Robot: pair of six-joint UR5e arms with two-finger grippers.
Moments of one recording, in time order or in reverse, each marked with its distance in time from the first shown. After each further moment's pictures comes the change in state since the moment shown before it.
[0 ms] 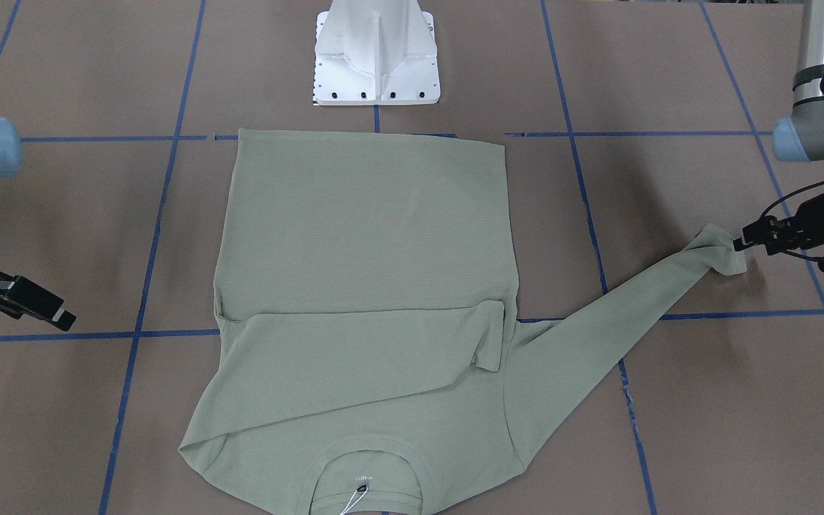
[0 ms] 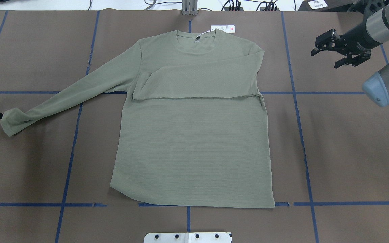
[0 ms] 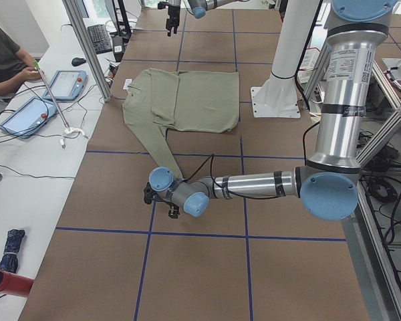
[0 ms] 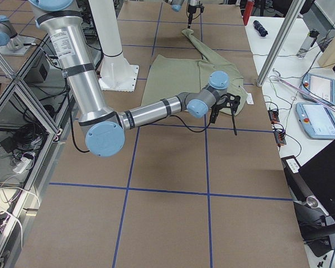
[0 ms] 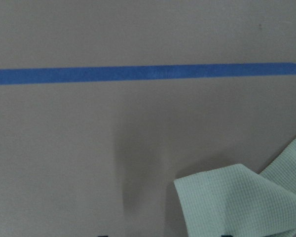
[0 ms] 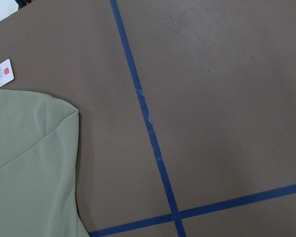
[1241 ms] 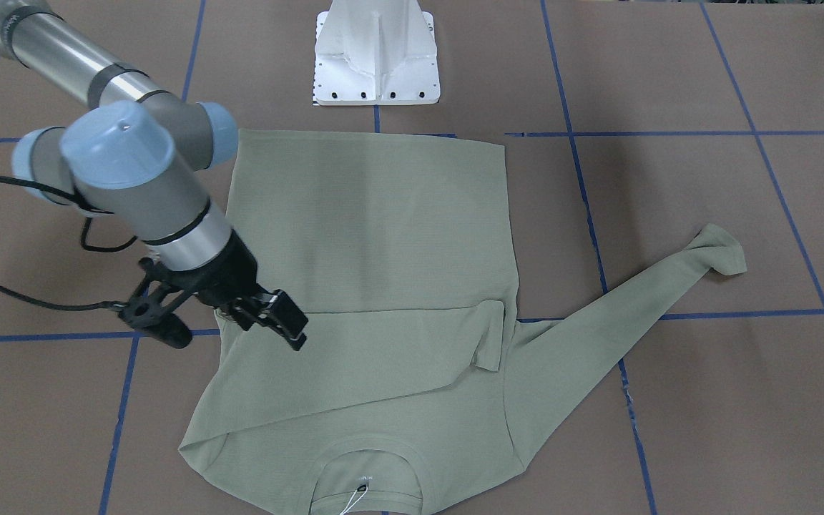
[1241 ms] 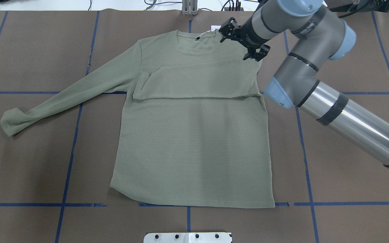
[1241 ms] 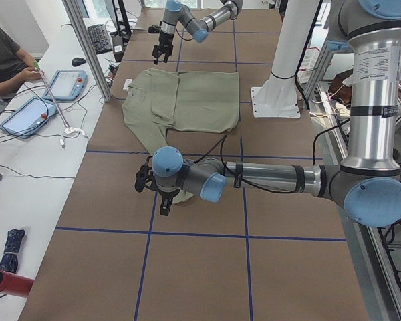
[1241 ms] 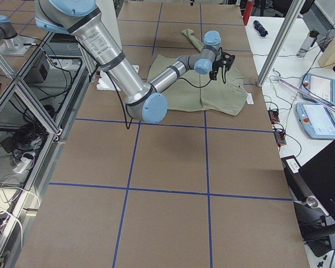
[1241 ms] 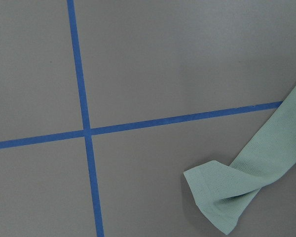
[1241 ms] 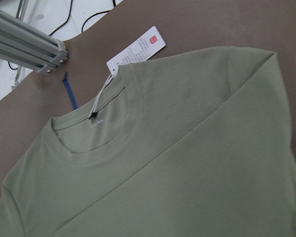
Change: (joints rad) left arm -0.272 0.137 -0.342 0.274 0.039 0.274; right arm -0.224 0.334 -0.098 -0.005 -0.229 0.391
